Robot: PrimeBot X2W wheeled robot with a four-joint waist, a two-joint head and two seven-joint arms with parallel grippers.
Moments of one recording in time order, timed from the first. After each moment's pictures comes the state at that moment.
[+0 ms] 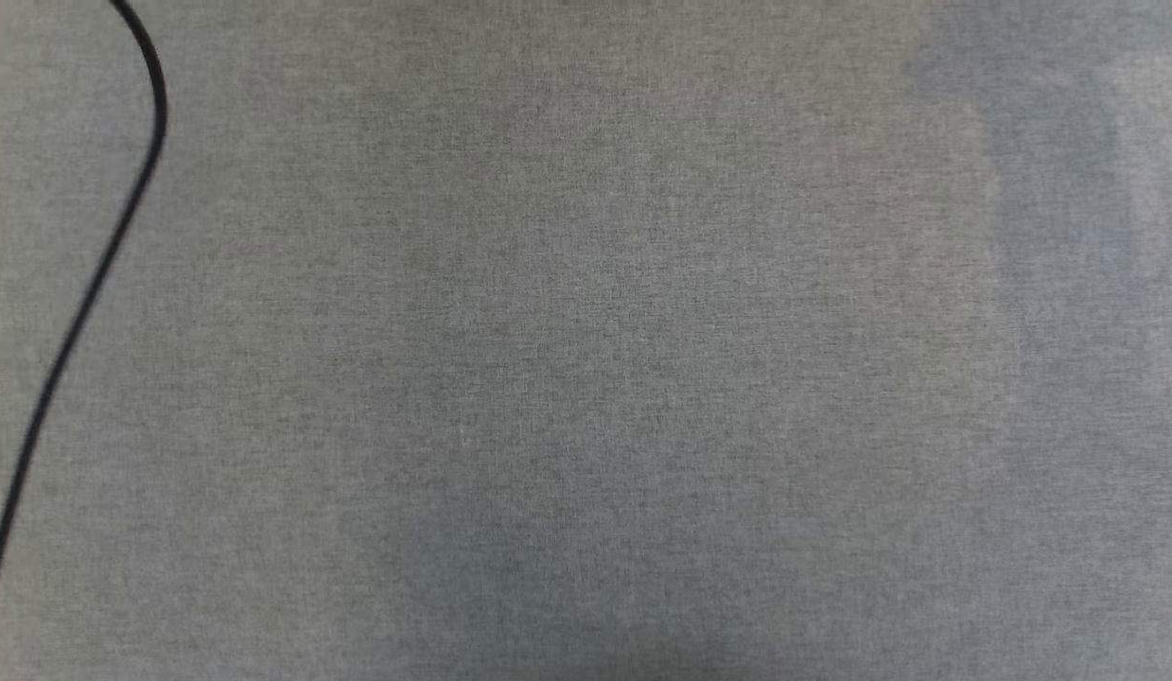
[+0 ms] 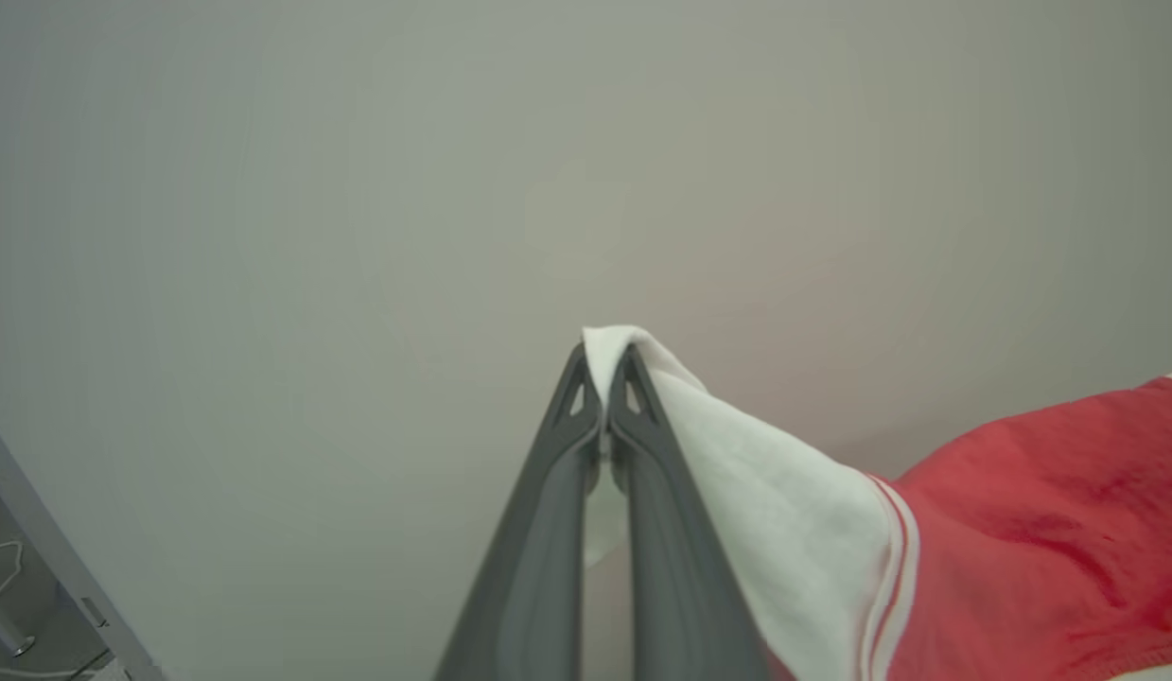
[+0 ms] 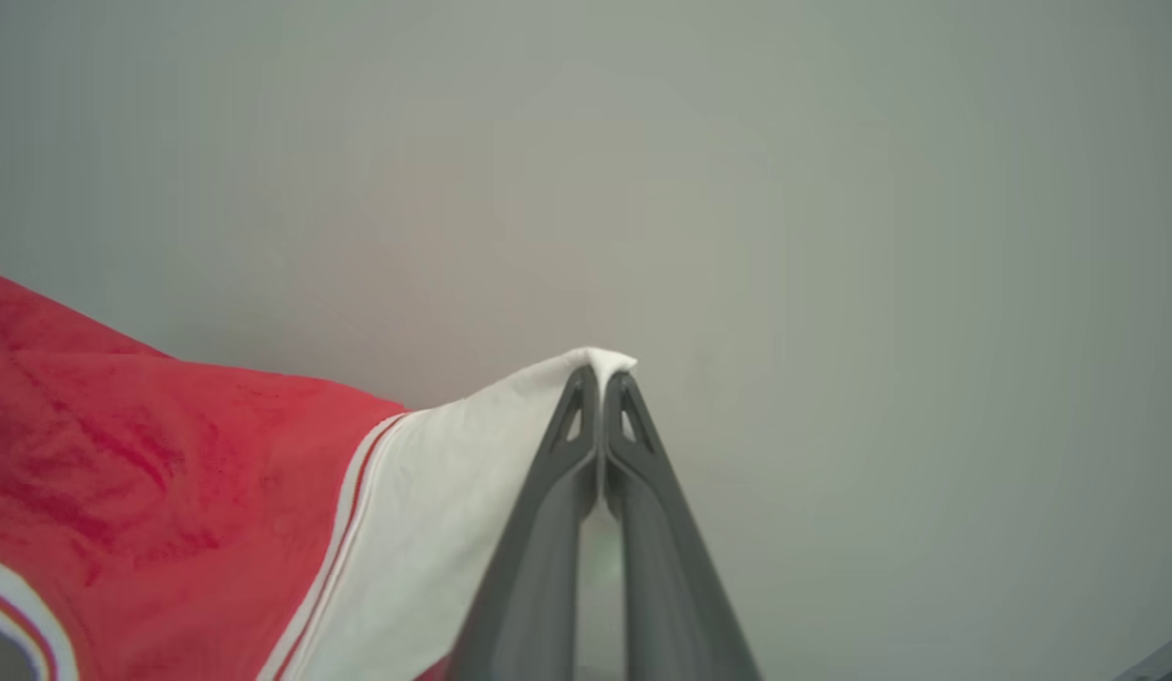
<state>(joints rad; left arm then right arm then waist) -1.70 0.36 -0.61 0.87 -0.68 -0.12 -0.14 -1.58 -0.52 0.51 0.76 0.57 0.13 -0.03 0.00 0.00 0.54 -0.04</state>
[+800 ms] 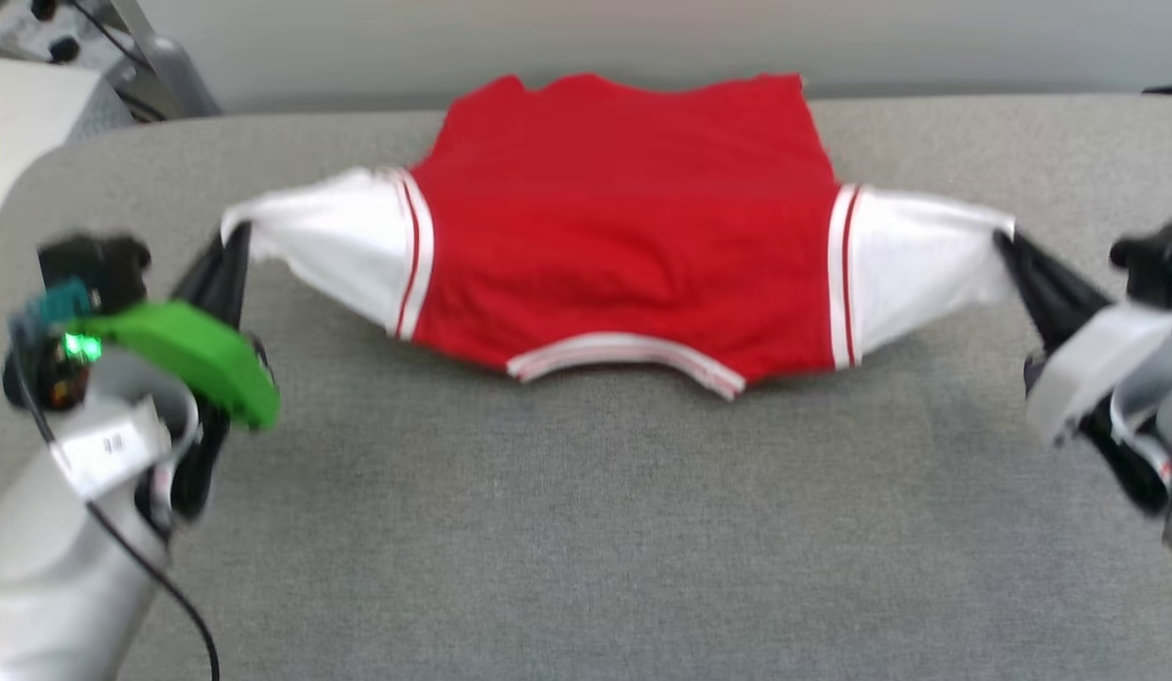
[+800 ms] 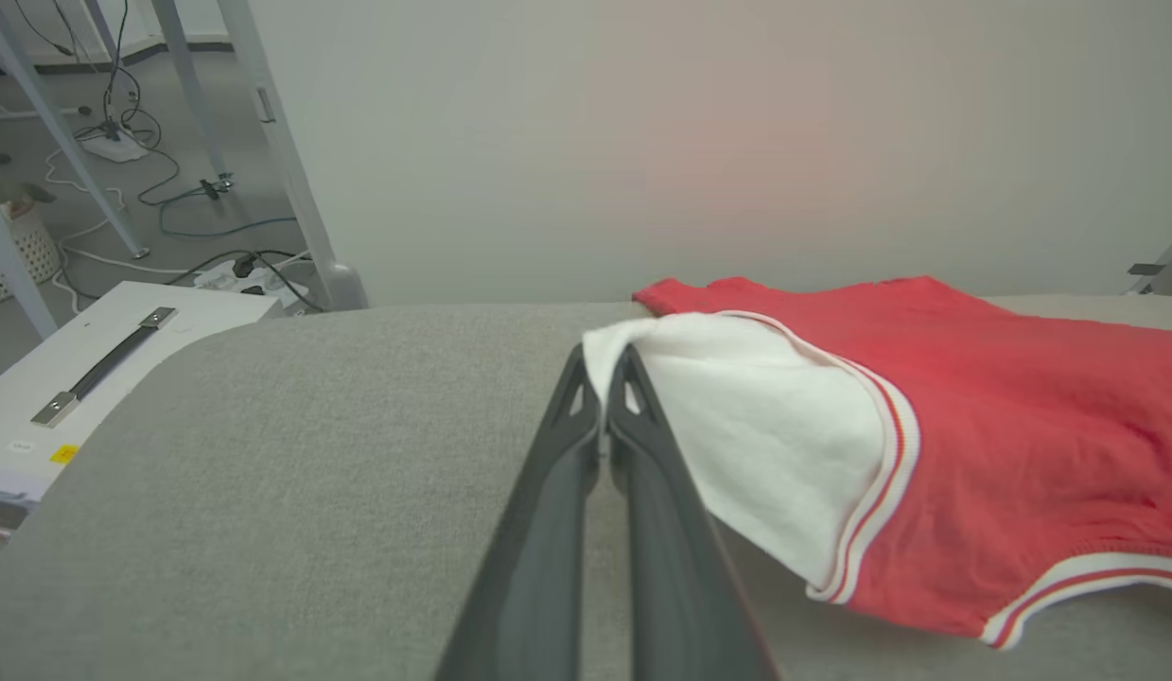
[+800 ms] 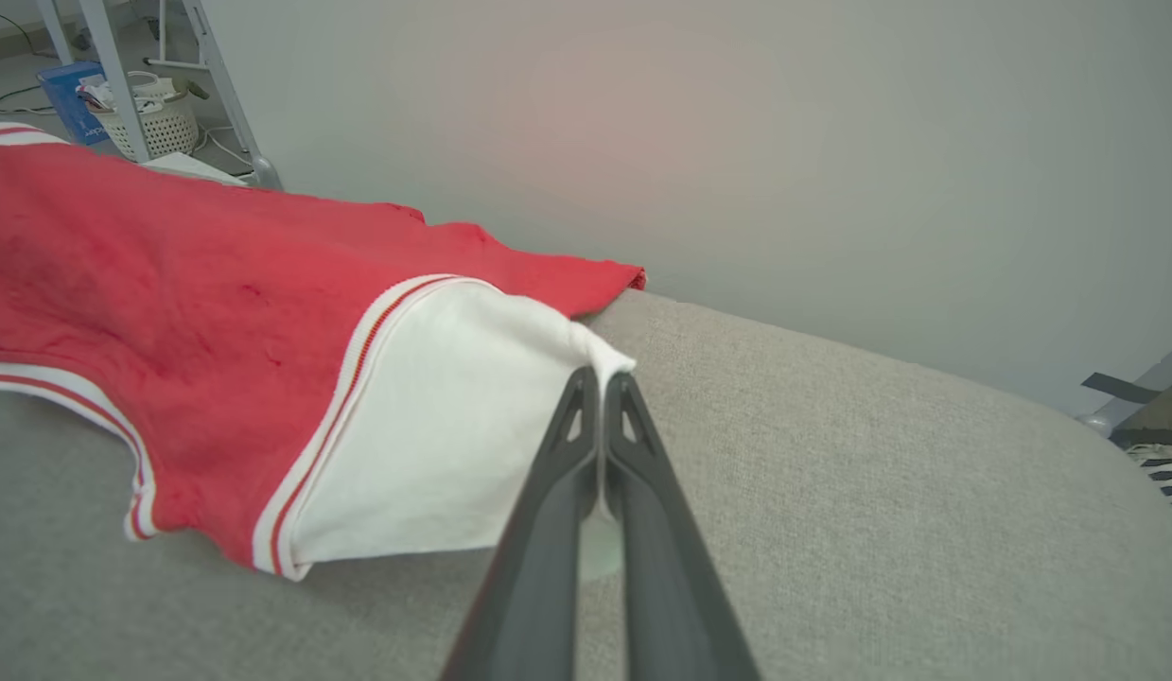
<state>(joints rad) -0.65 0.60 -0.61 0.47 -0.89 0.01 -0.20 -0.67 -0.60 0.67 0.57 0.73 0.13 -0.23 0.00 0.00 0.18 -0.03</state>
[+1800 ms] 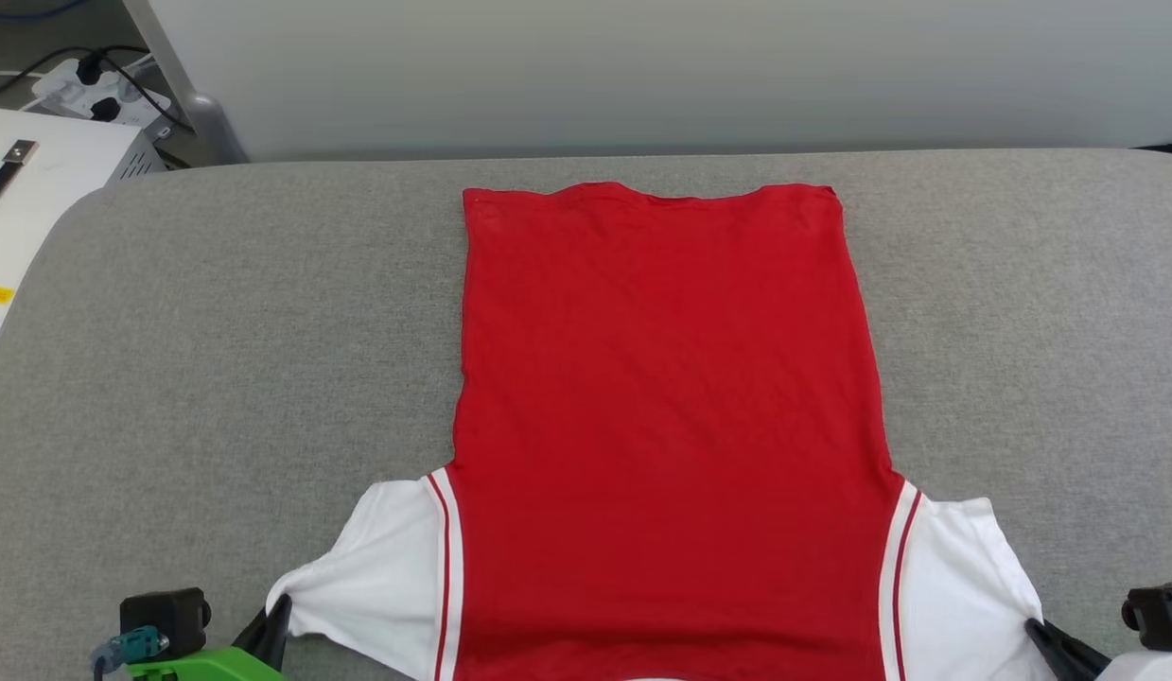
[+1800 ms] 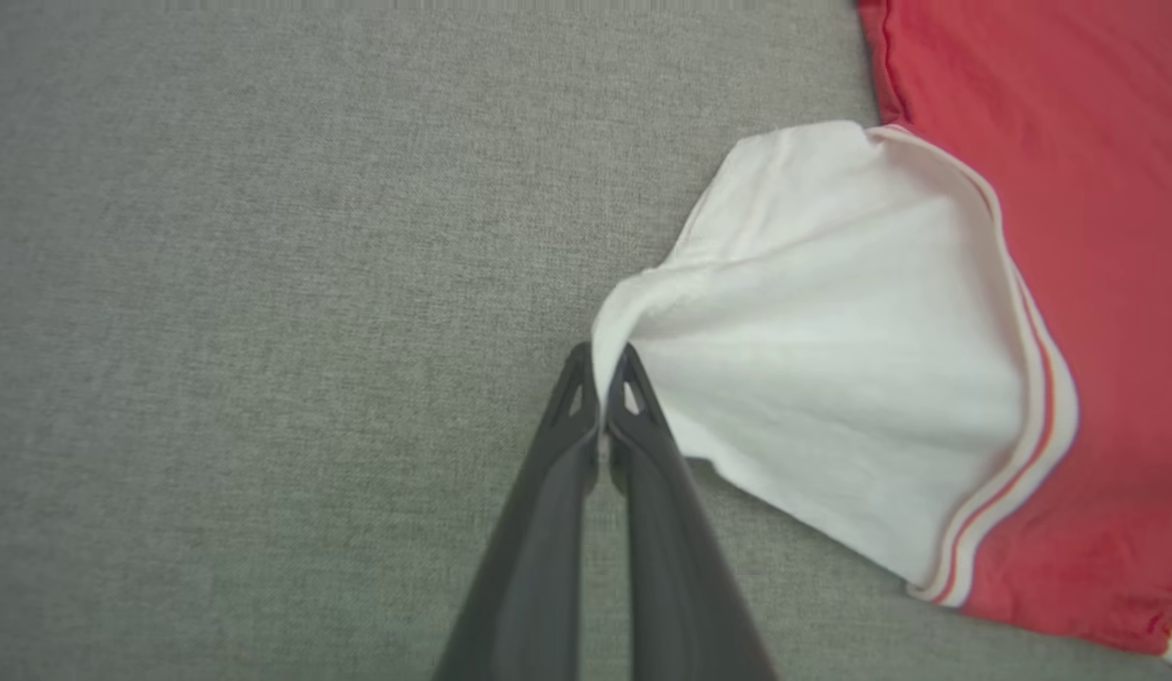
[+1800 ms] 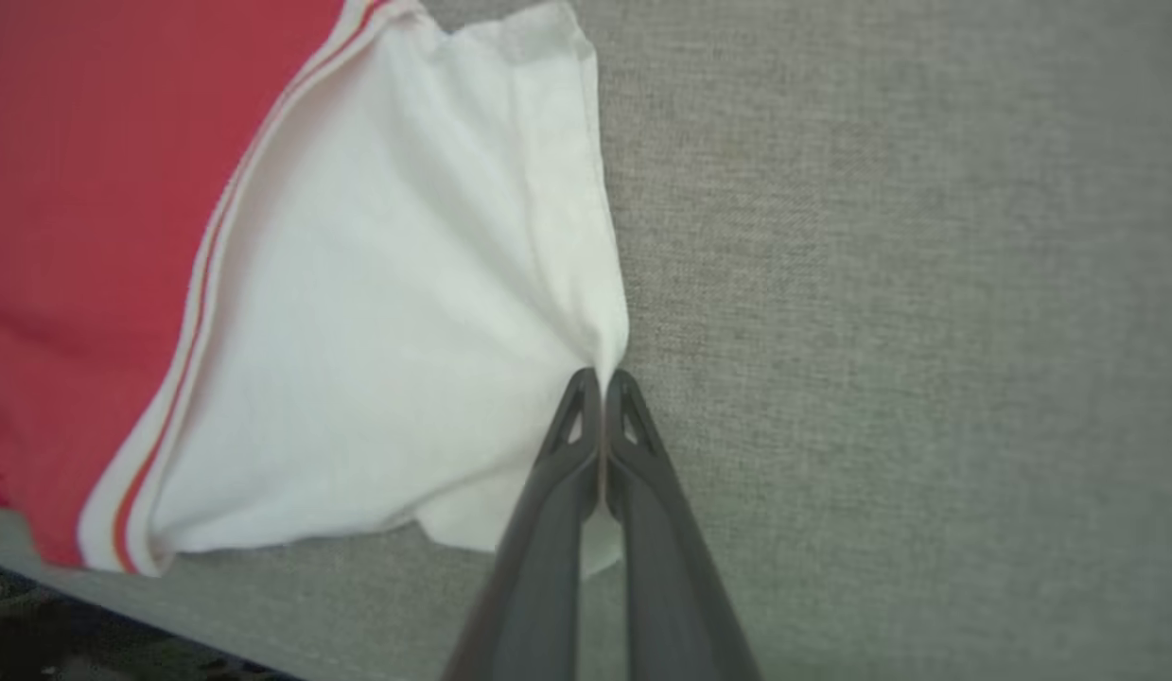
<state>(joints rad) -0.01 0.70 -0.65 0.15 -1.03 0.25 -0.16 0.09 -0.57 0.30 0.30 0.64 0.13 0.05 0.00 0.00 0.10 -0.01</state>
